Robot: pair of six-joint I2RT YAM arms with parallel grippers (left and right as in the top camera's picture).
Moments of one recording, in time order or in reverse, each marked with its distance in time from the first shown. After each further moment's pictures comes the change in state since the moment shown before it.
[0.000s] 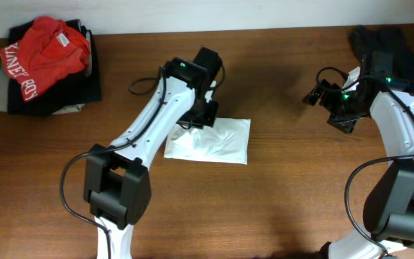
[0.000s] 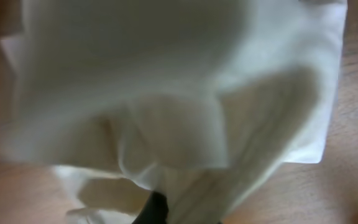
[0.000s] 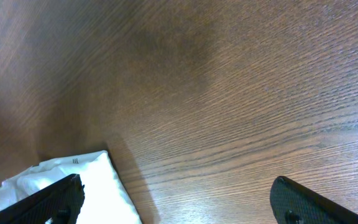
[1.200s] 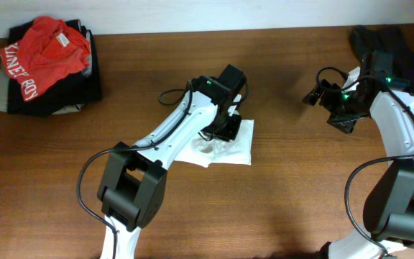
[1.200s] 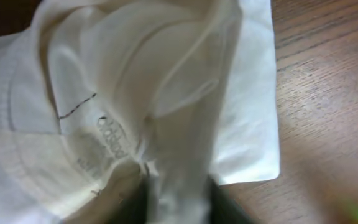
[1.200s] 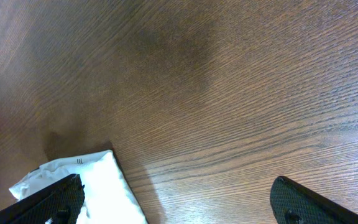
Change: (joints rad) left arm -0.108 0.036 -0.081 0.168 0.082 -0.016; right arm 0.000 0.000 0.000 0.000 0.000 0.000
